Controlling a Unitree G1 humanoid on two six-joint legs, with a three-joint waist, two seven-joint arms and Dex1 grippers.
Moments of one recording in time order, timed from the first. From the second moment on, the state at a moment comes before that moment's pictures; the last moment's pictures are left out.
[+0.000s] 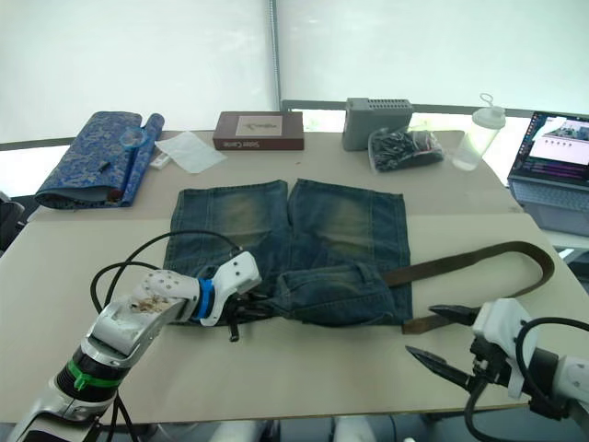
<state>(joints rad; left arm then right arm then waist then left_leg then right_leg) -0.39 0.57 -0.22 -0.39 -0.31 0.97 -0.96 0.47 -0.90 -0.55 -0.60 0.46 0.38 0.99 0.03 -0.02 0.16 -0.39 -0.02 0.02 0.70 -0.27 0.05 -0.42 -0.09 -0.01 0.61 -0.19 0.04</state>
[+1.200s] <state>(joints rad) -0.12 0.78 0.09 -0.70 -0.75 0.75 -1.00 -0.52 -1.16 0.39 0.18 -0.08 0.28 1.50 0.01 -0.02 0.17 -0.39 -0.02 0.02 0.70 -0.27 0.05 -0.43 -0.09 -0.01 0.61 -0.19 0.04</state>
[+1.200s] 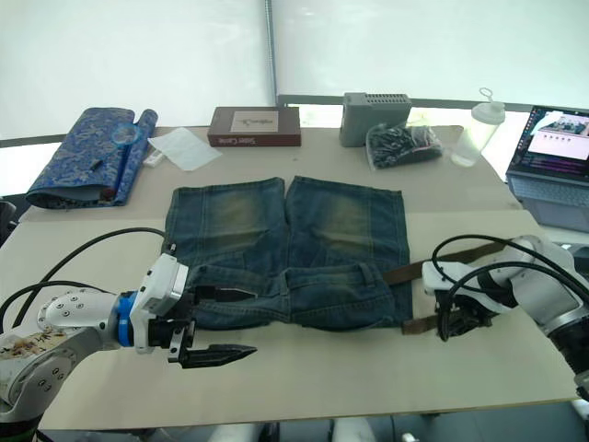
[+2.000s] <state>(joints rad) -0.45 0.38 0.03 -0.41 -1.06 0.92 -0.60 -0.70 -0.95 0.12 -0.29 0.57 1.16 1.32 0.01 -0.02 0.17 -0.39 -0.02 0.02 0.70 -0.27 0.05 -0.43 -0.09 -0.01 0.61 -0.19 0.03</state>
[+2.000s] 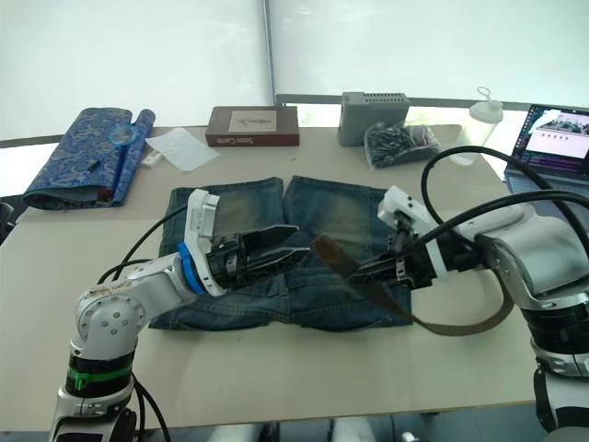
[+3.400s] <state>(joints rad) -0.67 0.04 0.15 -0.02 -1.32 1.09 -0.23 -0.35 -0.58 -0.59 -0.70 1.10 1.28 0.20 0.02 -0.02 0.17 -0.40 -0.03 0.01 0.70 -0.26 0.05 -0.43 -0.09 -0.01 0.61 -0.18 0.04</state>
